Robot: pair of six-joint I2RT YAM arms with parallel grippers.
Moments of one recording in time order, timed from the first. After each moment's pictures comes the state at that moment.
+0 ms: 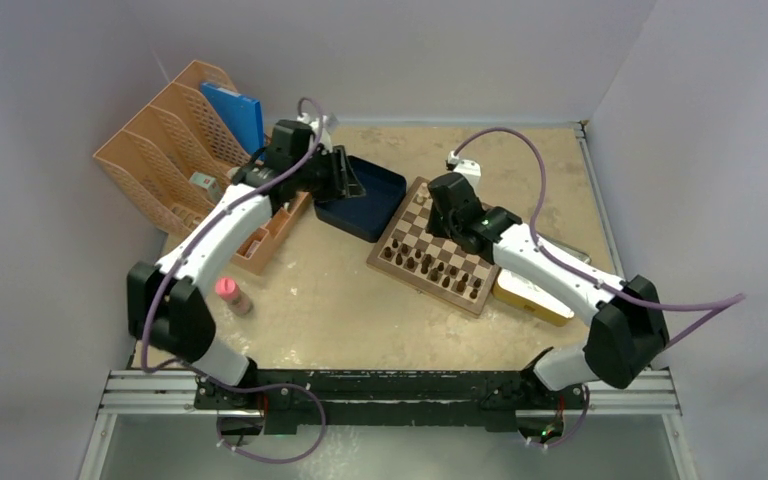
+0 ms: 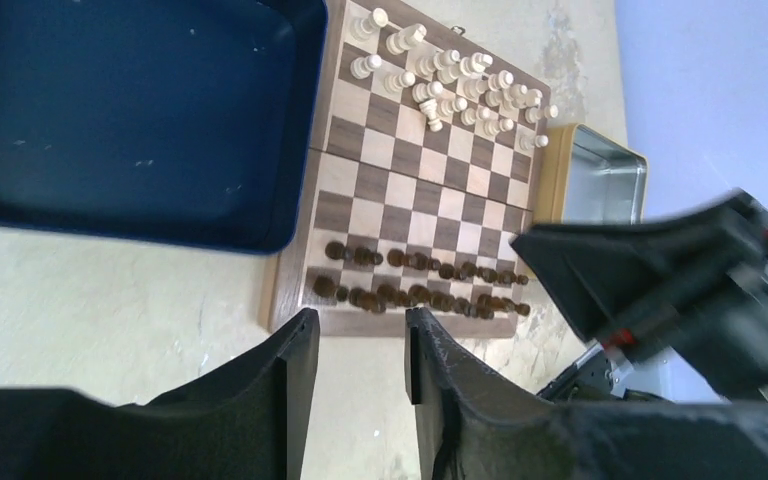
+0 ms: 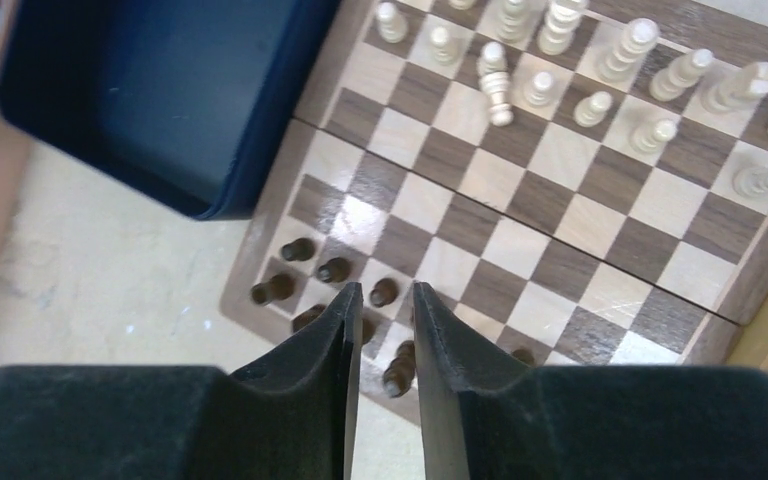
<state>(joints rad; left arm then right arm) -0.40 1.61 1.40 -0.46 0.37 -0.52 0.68 1.42 1.13 -0.47 0.37 0.65</state>
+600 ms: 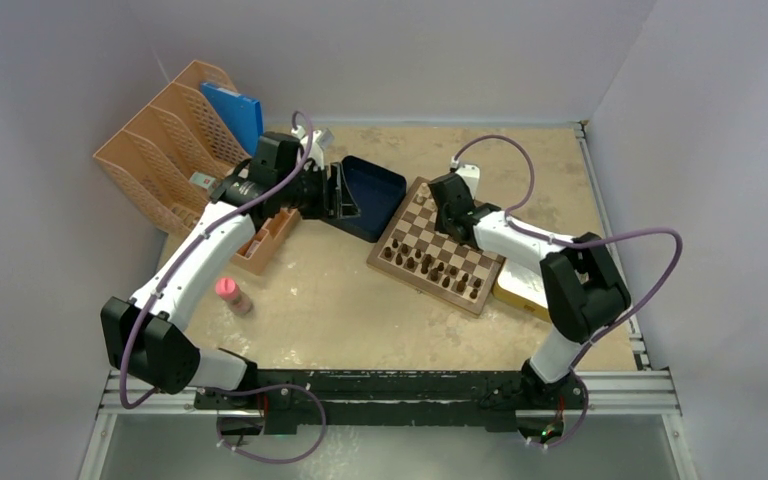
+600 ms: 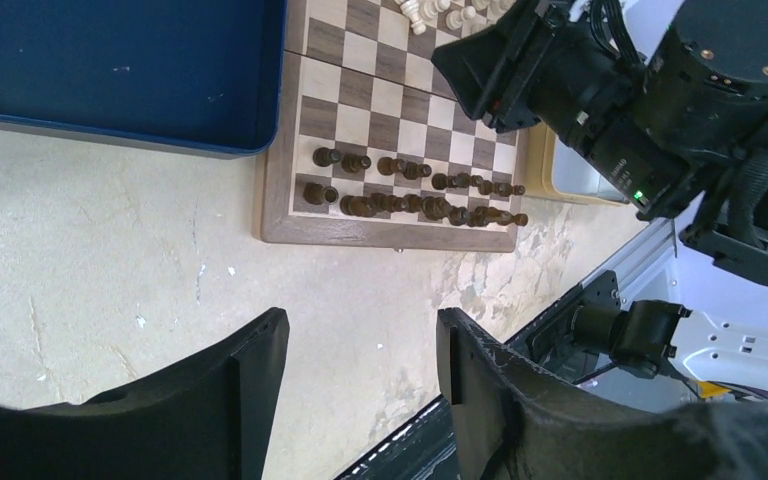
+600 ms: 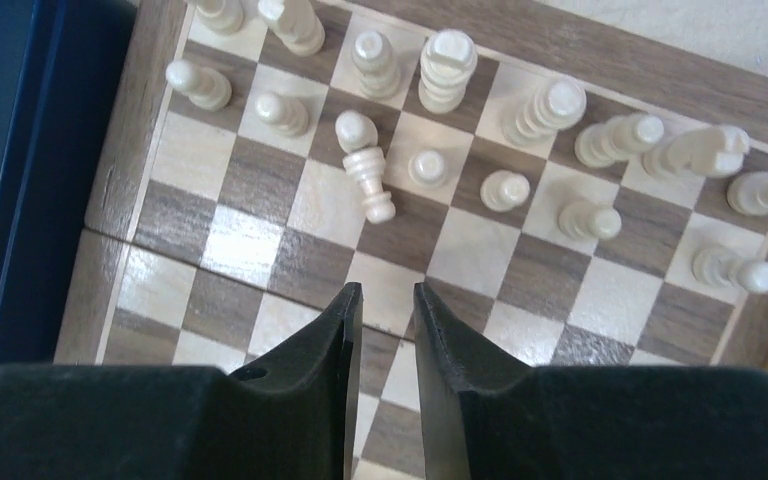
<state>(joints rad) -0.39 1.39 1.33 -0.66 0.42 -0.44 0.54 1.68 1.08 -0.27 0.43 0.57</state>
